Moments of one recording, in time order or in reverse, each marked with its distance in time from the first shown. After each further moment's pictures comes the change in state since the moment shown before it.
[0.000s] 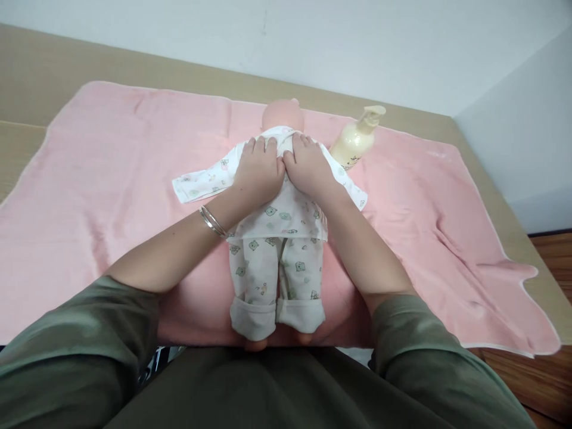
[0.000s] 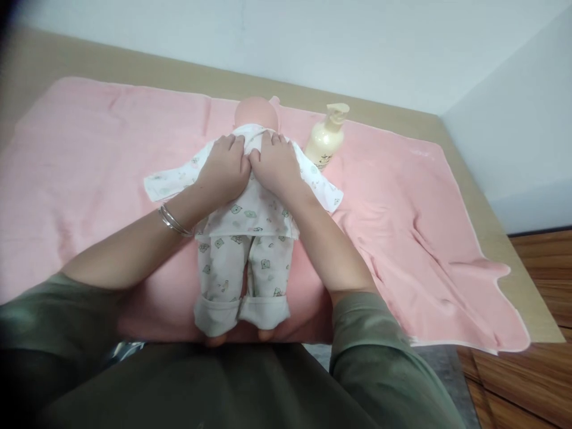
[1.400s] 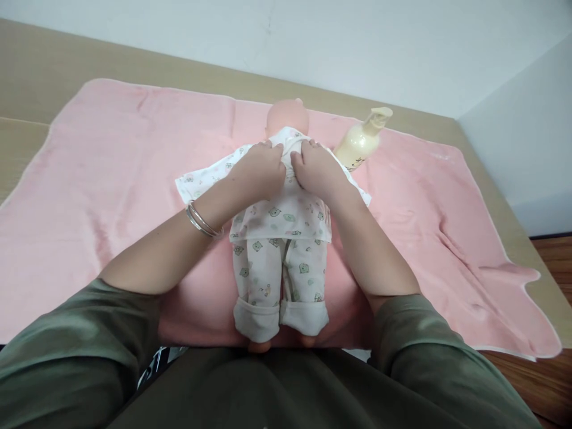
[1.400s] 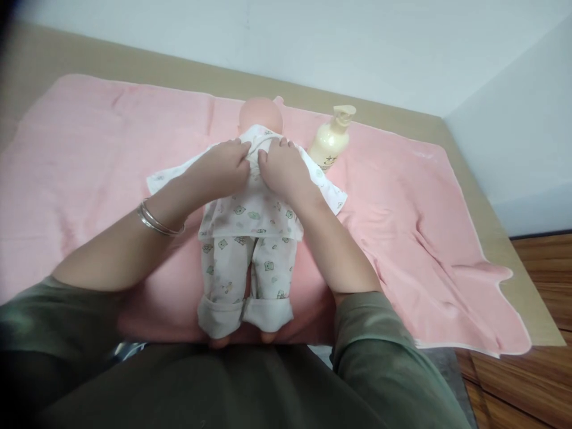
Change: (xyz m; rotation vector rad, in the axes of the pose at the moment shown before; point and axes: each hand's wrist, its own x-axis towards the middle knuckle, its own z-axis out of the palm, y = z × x) left_hand 0.002 0.020 -0.049 0.171 -0.338 0.071; right_hand -0.012 -0.003 -0.013 0.049 -0.079 0.005
